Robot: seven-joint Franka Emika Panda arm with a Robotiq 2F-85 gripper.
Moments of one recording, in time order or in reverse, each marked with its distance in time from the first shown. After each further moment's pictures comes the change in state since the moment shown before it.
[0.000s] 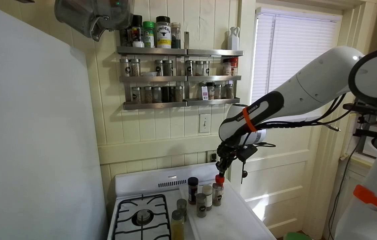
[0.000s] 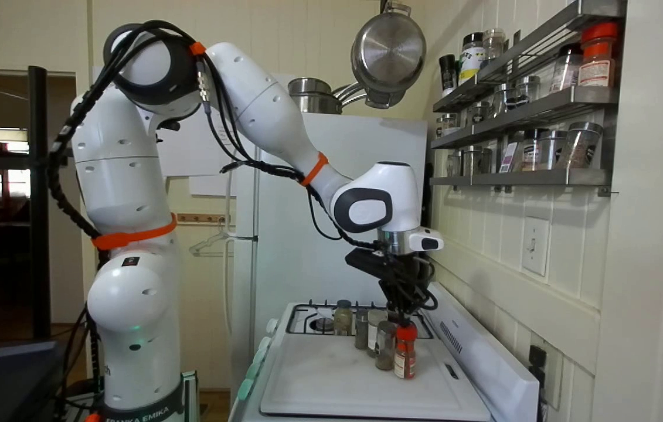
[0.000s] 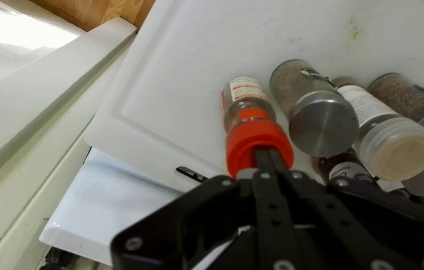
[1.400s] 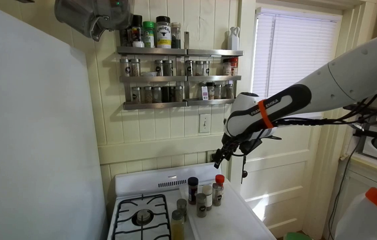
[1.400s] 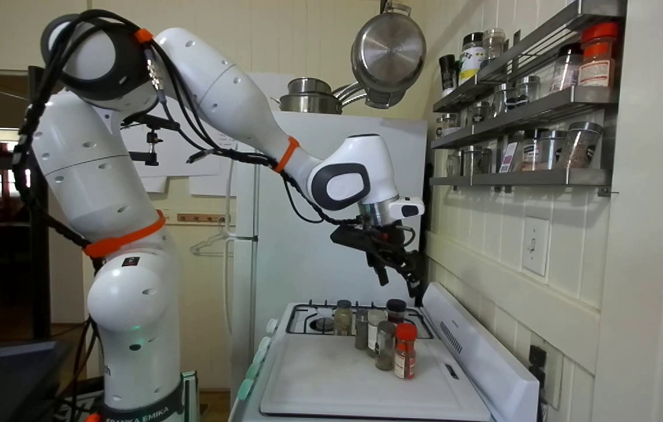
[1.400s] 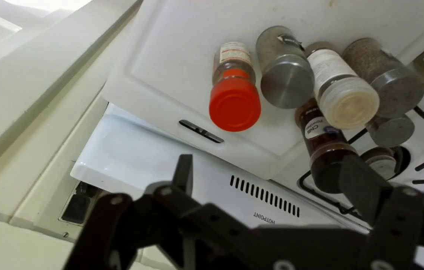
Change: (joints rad) arm 0.002 -0.205 0.034 -0.085 -0.060 0.028 0.097
